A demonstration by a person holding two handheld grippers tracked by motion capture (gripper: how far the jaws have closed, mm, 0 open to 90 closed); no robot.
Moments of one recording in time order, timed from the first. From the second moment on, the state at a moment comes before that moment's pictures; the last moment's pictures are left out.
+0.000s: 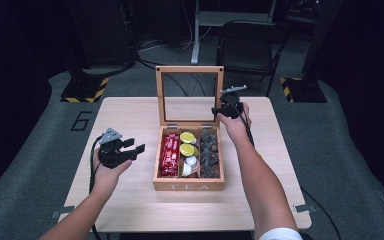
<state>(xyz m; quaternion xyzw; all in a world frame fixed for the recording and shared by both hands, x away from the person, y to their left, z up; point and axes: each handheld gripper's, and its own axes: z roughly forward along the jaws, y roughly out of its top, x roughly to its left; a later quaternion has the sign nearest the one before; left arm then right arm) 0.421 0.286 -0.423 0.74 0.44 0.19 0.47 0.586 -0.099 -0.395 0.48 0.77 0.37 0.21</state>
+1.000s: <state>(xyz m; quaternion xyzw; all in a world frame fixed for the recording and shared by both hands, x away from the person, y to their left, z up) 0.418 0.290 -0.426 0.74 0.44 0.19 0.47 0.594 -0.096 -0.395 0.48 0.77 0.37 0.21</state>
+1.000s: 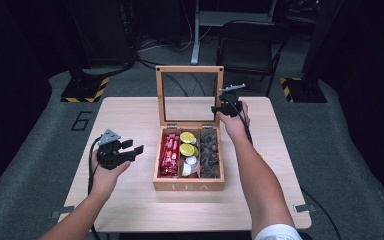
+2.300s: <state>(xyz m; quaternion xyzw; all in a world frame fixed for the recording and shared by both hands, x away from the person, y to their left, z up) 0.420 0.284 -0.414 0.74 0.44 0.20 0.47 0.561 -0.103 -0.389 0.46 0.77 0.37 0.23</state>
